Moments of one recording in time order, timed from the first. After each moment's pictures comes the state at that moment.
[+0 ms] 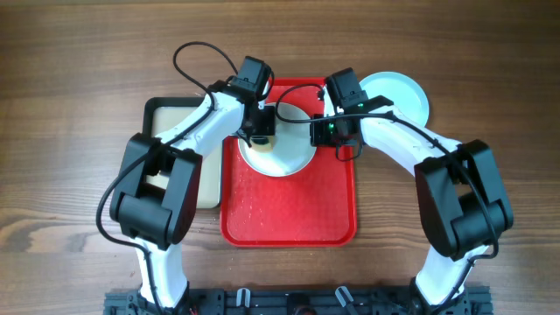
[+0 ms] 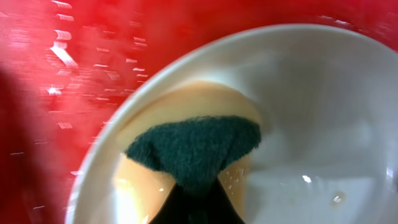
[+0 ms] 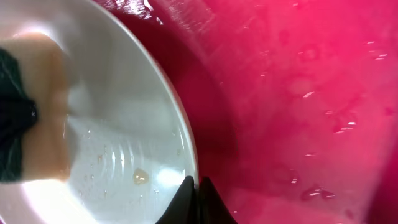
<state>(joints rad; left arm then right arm) -0.40 2.04 1.38 -0.65 0.11 -0.34 0.39 1.95 1.20 -0.48 -0.26 0.39</state>
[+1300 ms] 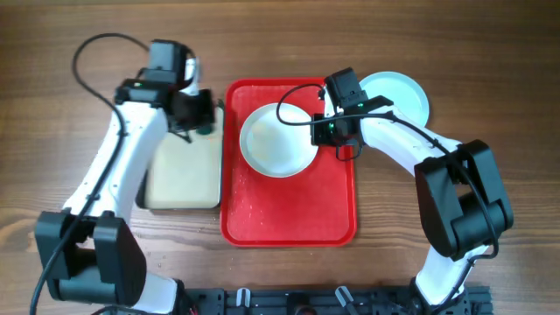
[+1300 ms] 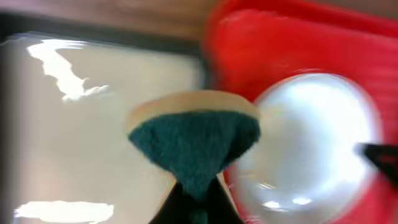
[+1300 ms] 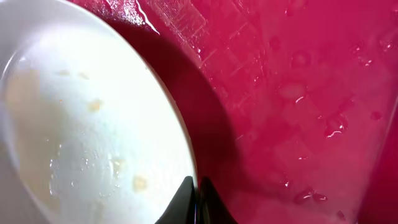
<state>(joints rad) -0.12 1.67 1.31 -0.85 0.13 -0.26 0.39 1.94 1.20 -0.48 -0.24 0.39</state>
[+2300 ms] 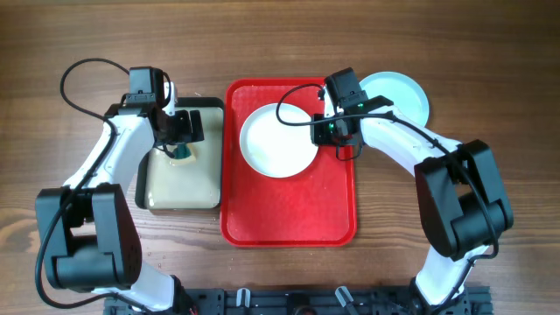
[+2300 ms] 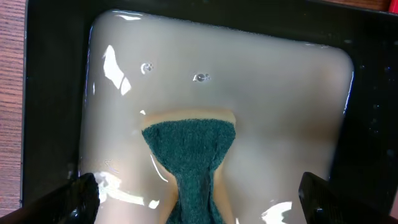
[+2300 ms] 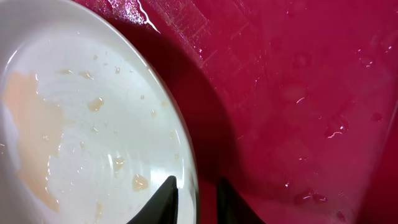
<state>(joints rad) 0.04 1.74 1.10 -0.60 0.01 -0.11 0.39 1.94 1.20 -0.48 -0.24 0.38</state>
